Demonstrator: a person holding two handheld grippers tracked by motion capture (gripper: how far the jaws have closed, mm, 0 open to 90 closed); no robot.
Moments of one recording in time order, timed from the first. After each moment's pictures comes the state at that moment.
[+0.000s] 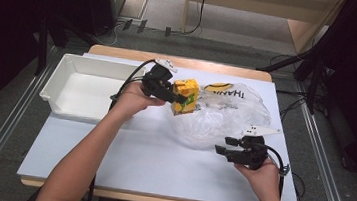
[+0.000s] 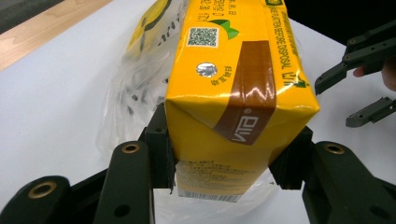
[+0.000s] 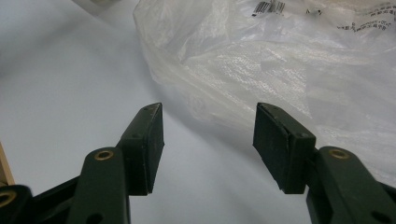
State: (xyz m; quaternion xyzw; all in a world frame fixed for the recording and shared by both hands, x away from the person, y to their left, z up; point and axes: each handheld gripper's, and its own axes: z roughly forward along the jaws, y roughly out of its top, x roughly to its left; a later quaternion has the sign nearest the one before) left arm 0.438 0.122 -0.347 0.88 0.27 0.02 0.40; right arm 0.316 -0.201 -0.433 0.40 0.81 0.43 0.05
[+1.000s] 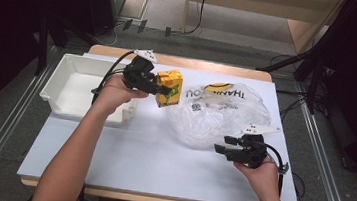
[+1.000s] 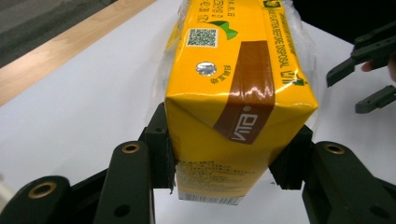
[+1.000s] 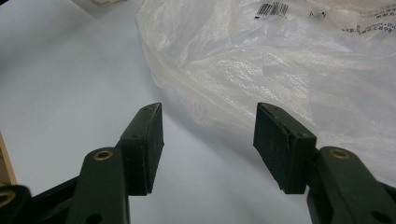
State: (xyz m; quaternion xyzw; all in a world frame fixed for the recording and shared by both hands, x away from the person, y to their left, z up) left arm 0.441 0.171 -0.329 0.87 0.28 0.05 0.40; right arm 0.320 -0.200 -0.433 0.39 0.81 0.43 0.04
